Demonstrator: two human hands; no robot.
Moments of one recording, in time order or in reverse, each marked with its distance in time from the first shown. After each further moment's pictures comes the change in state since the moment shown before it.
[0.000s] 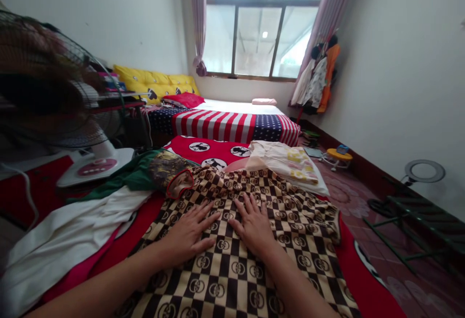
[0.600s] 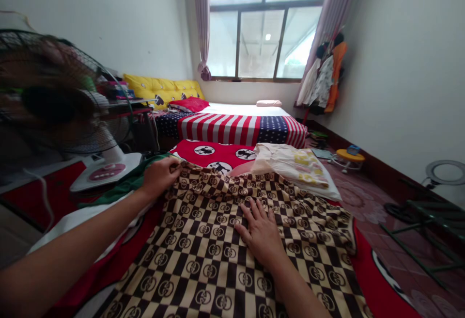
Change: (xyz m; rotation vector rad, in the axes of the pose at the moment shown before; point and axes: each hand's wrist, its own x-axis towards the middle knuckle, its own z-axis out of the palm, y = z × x) left_hand 0.045 -0.098 -0.117 0.348 0.467 -0.522; right_hand -0.003 0.003 0.006 -0.009 0.009 0.053
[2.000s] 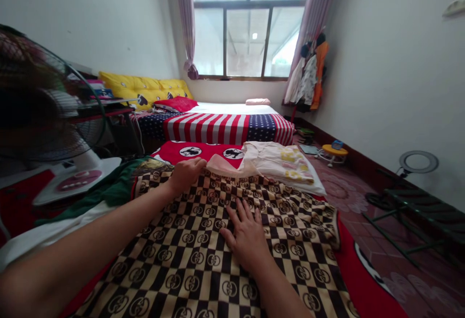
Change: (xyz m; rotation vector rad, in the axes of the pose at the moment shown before) left_hand 0.035 0.099 0.051 0.086 -0.106 0.497; right_hand -0.003 -0.003 -0.002 0.070 0.035 0.012
